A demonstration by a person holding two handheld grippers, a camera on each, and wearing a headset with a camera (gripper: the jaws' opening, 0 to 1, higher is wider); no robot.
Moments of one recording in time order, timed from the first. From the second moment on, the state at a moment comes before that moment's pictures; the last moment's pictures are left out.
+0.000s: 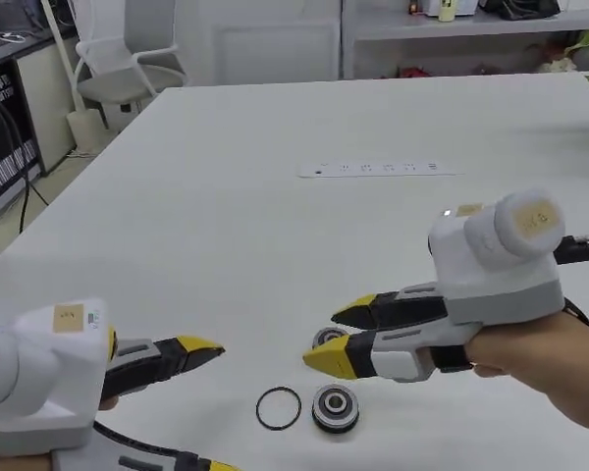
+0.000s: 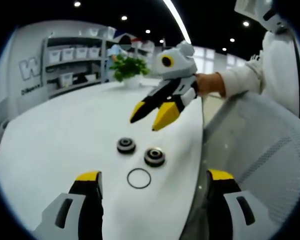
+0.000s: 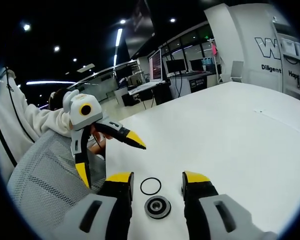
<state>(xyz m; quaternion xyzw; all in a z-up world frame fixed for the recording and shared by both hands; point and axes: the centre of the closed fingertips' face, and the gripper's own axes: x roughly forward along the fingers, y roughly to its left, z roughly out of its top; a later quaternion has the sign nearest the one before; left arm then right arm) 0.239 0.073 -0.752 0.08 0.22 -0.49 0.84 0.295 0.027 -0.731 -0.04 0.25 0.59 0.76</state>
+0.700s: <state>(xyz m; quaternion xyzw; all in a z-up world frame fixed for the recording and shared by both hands) 0.260 0.043 -0.688 0.10 0.16 -0.51 0.84 0.306 -0.001 -0.750 -0.06 0.27 0.58 0.76</state>
